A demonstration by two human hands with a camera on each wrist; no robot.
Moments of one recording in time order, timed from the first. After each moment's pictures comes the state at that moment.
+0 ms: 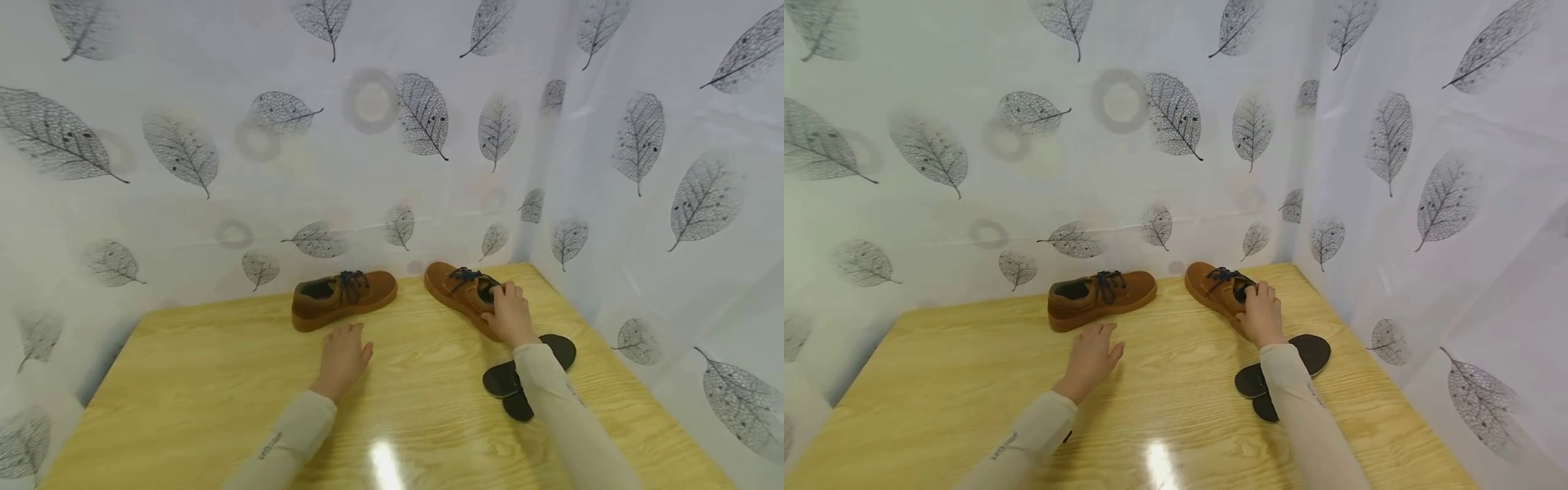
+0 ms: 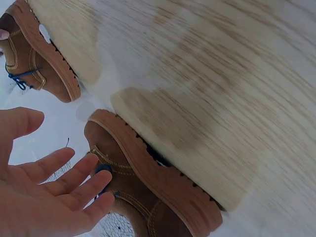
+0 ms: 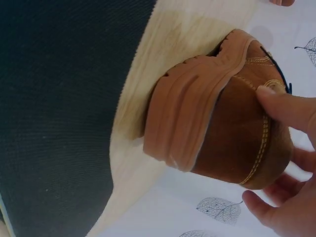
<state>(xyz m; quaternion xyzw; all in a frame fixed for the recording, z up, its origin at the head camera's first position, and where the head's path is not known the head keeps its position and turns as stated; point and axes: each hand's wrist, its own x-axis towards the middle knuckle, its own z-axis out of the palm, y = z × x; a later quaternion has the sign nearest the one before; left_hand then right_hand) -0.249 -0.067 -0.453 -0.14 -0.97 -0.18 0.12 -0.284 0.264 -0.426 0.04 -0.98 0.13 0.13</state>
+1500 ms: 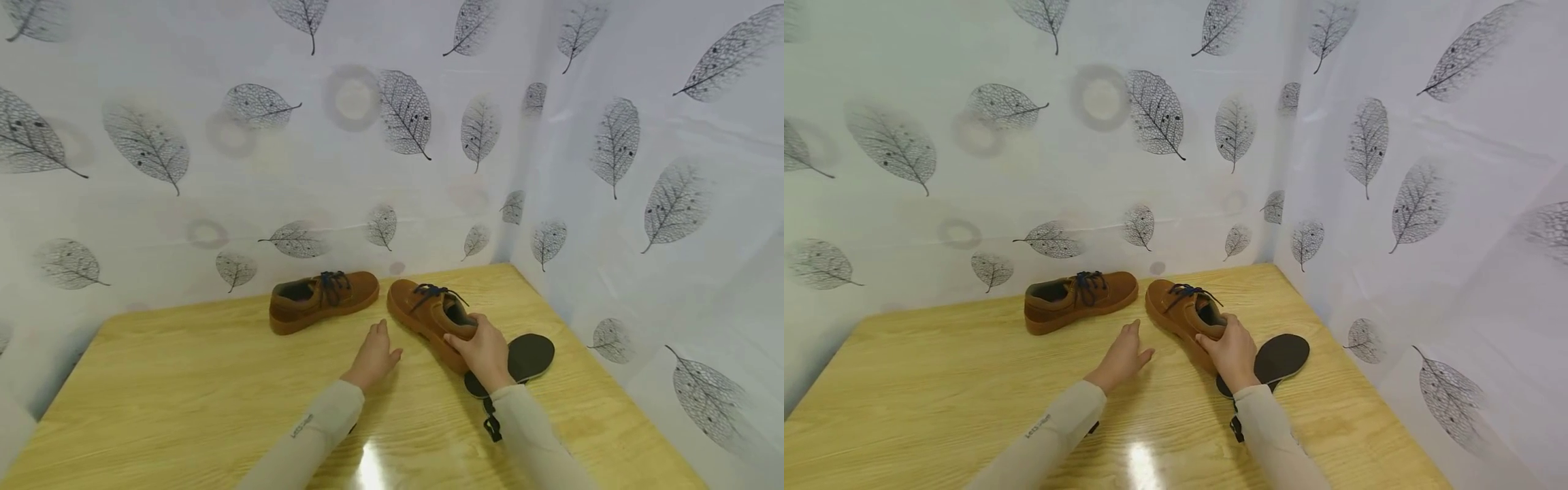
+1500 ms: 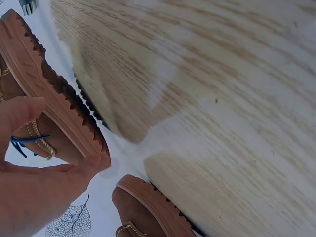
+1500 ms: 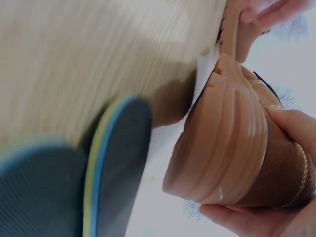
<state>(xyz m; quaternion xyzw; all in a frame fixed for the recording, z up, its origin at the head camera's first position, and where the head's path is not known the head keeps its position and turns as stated) -0.266 0.009 -0.465 -0.18 -0.92 -0.35 -0.04 -0.227 0.219 -0.437 -0.08 -0.94 0.30 0.15</state>
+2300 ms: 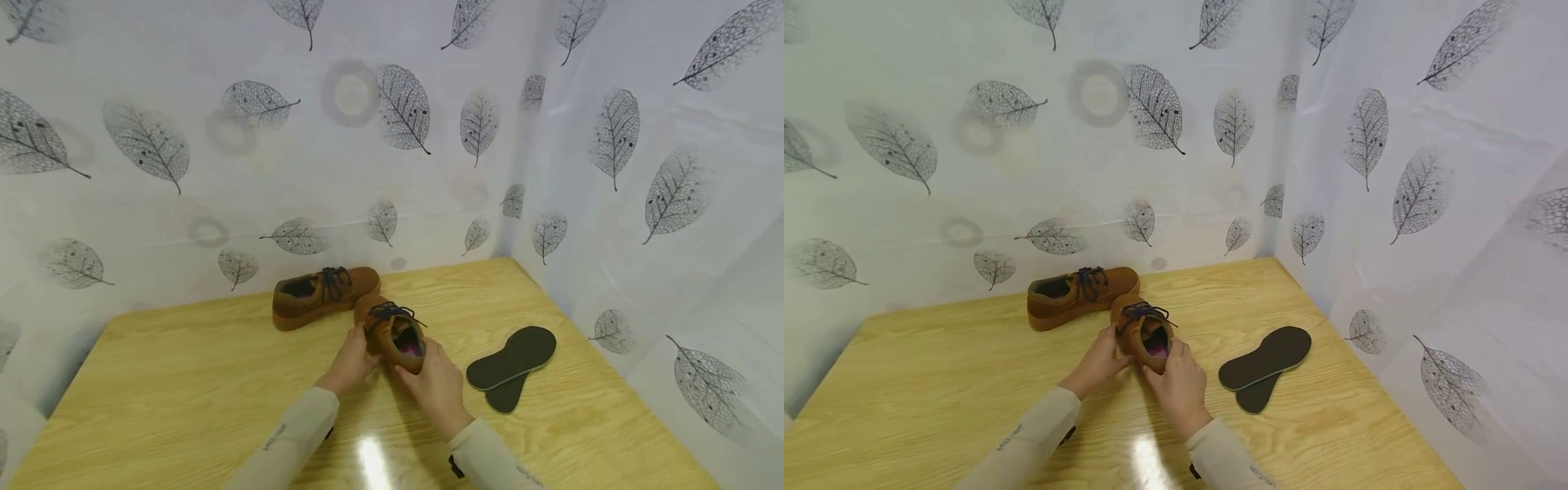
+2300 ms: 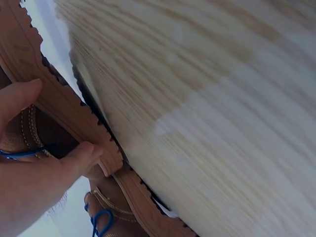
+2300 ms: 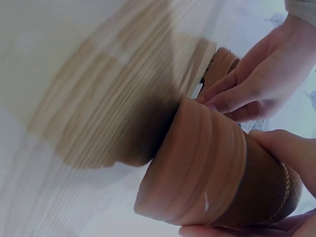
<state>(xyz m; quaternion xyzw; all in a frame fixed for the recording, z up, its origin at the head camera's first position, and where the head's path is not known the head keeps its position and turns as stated) -0.259 -0.036 -0.472 -0.19 -0.90 -0.40 0.00 -0.174 0.119 -0.444 -0.01 -0.94 0.23 0.26</state>
